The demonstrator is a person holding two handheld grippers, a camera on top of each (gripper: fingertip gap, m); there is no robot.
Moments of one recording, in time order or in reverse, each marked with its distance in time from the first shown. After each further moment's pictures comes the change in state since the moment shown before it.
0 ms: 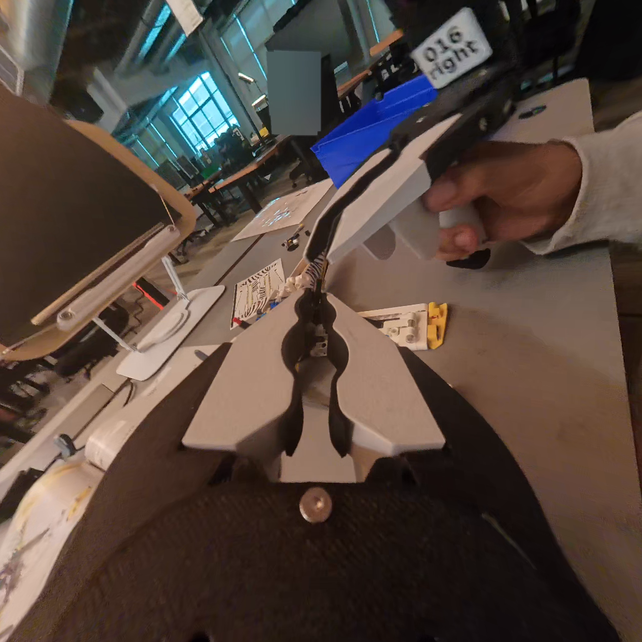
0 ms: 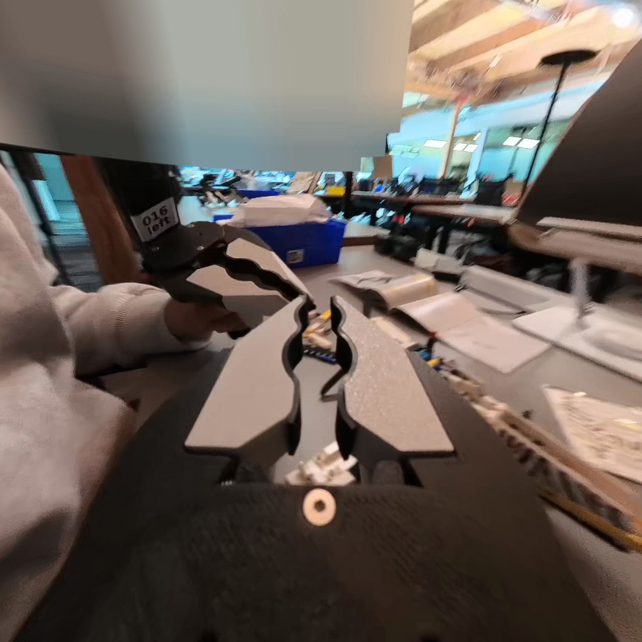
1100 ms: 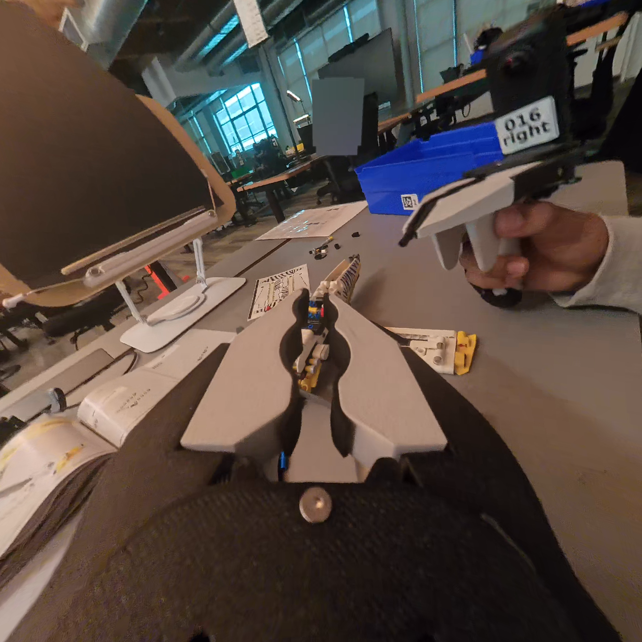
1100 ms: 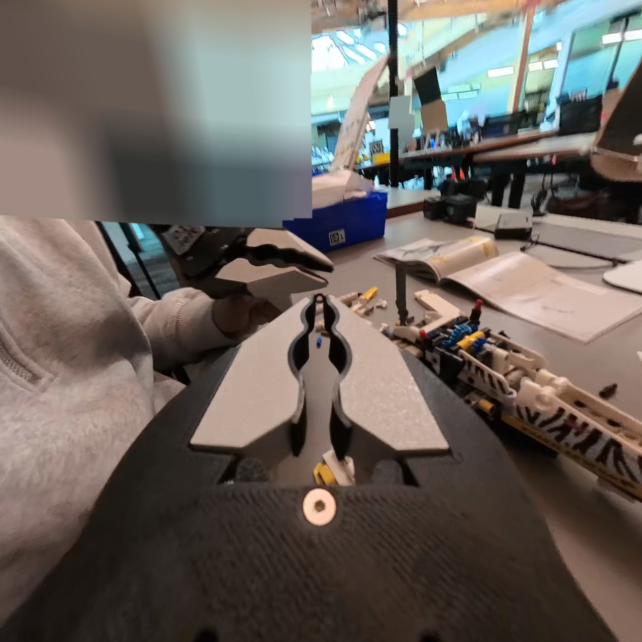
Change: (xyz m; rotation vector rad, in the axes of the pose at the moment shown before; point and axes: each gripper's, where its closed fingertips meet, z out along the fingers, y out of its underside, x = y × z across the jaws) left arm -0.036 0.003 -0.010 0.063 -0.099 -0.189; right arm -0.007 0.010 -0.003 -0.071 -0.135 0.212
